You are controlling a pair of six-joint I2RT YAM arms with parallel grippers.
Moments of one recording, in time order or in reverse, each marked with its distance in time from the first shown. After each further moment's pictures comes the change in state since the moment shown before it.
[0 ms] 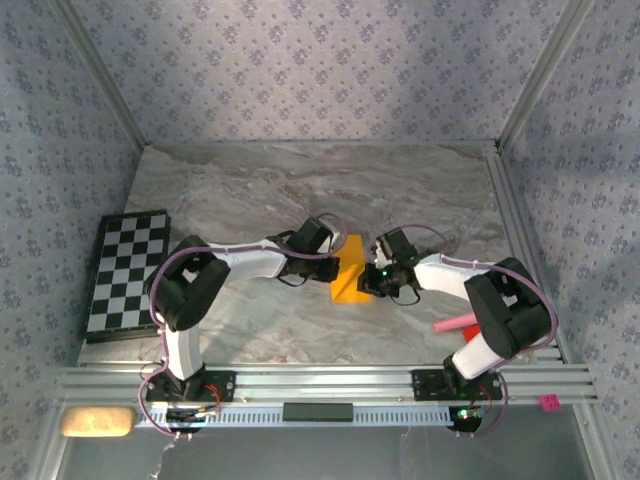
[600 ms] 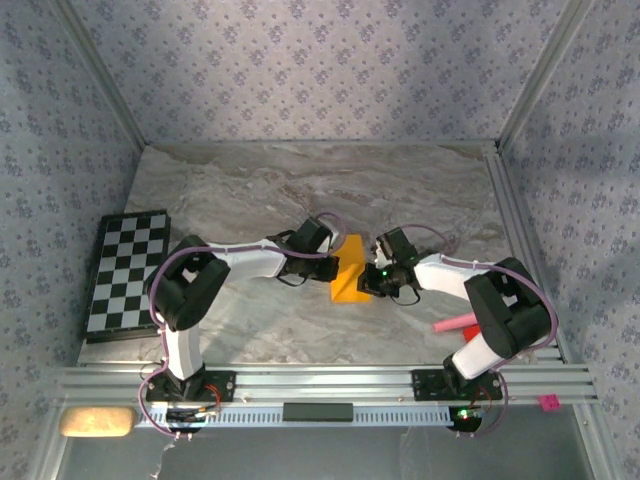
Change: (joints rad) left arm 0.003 0.000 0.000 -0.002 0.000 -0.012; right arm 0.000 0.000 0.000 0.000 0.000 0.000
